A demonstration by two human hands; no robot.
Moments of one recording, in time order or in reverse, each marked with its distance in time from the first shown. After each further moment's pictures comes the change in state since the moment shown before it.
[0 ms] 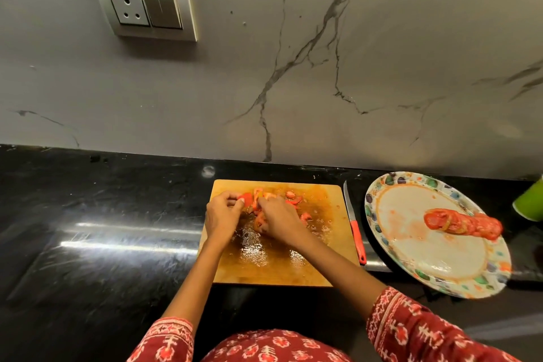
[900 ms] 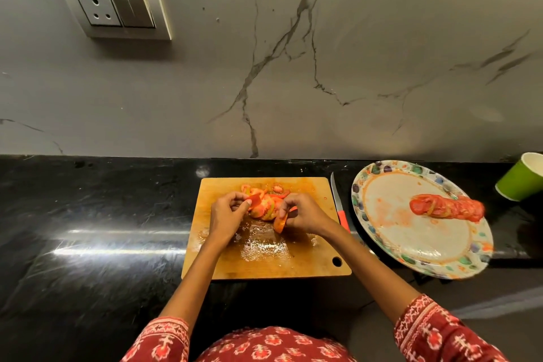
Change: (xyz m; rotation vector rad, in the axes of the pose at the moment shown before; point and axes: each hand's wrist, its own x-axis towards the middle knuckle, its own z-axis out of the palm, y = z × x) left_hand -0.016 0.011 0.018 -0.206 -0.229 0.136; right_hand -0.035 0.076 -0.008 0.630 0.013 0.065
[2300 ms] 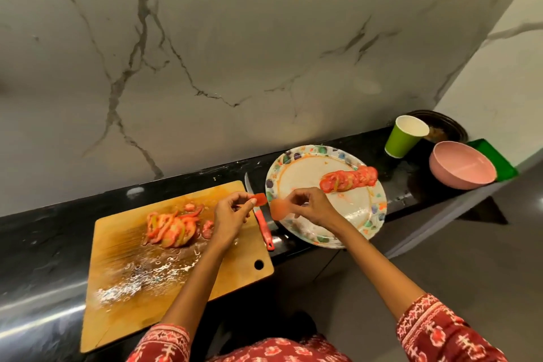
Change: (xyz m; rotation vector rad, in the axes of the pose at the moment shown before) left_hand -0.009 0.080 0.154 -0.139 -0.342 0.071; right_hand -0.105 0.104 -0.111 0.264 0.365 0.170
